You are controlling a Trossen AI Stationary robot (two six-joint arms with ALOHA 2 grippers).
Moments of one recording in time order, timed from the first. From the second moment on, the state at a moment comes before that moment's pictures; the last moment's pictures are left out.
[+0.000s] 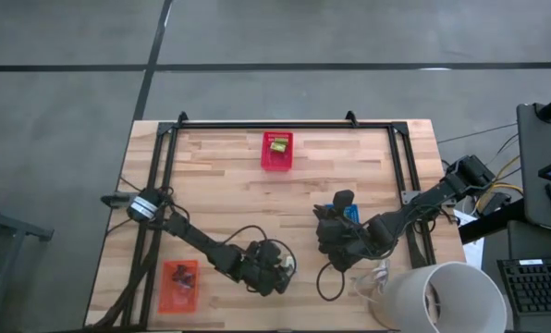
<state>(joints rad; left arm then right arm) -0.52 2.02 1.23 -0.06 -0.49 -1.24 0.52 1.56 1.08 -0.61 1.04 0.20</state>
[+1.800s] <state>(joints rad) -1.00 1.47 1.22 -1.00 -0.43 -1.47 0.52 1.56 1.08 -0.60 1.04 0.20</state>
